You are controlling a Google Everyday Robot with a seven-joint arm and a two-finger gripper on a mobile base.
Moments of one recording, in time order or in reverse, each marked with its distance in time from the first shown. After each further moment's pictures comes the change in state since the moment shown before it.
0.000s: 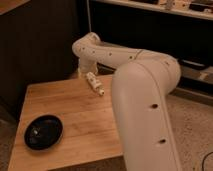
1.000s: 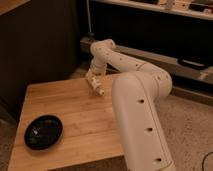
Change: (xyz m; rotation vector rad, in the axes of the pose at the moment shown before) arm 0.007 -0.057 0.076 -0.140 0.046 0.089
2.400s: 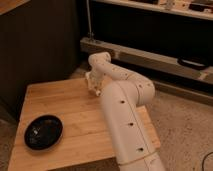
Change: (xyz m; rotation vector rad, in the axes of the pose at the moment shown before) arm 0.021 0.009 0.088 -0.003 0.136 0.030
